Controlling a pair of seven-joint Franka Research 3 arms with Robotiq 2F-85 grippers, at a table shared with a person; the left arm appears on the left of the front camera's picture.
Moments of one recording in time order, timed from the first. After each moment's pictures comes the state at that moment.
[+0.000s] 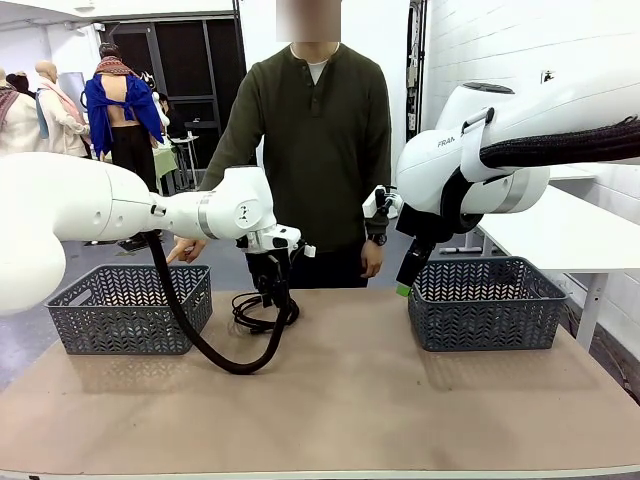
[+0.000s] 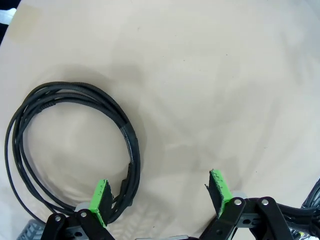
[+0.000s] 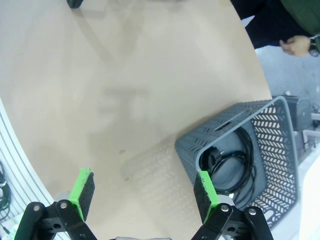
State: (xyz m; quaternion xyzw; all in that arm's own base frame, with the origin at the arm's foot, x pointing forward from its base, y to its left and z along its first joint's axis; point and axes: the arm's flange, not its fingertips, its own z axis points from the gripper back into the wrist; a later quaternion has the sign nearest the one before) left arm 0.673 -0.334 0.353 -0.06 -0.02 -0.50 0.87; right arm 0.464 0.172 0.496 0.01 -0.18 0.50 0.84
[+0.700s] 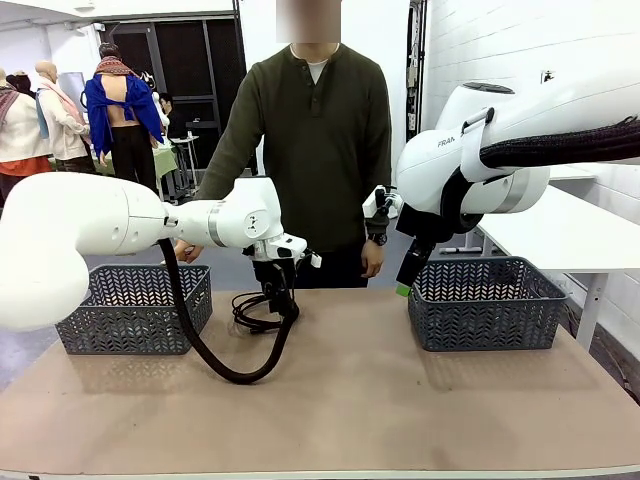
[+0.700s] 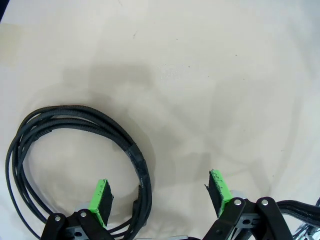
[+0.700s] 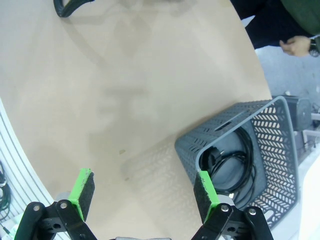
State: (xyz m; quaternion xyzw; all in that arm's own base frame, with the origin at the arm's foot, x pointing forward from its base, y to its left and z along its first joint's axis) left arm 0.686 -0.345 0.330 -0.05 -0.01 -0.54 0.84; right arm 0.464 0.172 0.496 0.01 -0.18 0.50 0.84
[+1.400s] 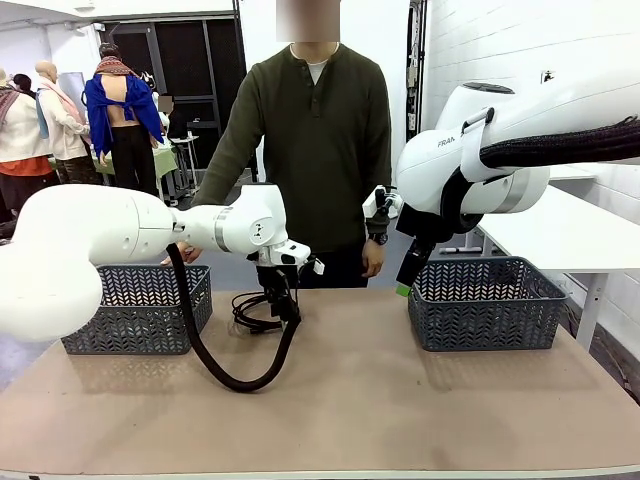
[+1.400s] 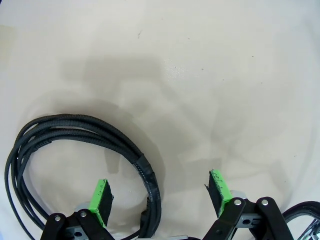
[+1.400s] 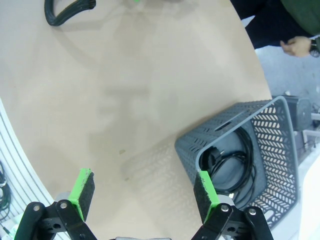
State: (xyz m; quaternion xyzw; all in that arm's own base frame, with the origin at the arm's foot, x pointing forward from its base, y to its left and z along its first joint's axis) left arm 0.692 -0.350 0.315 -0.03 -0.01 -0.55 0.84; right arm 0.464 0.172 0.496 0.01 -0.18 0.50 0.84
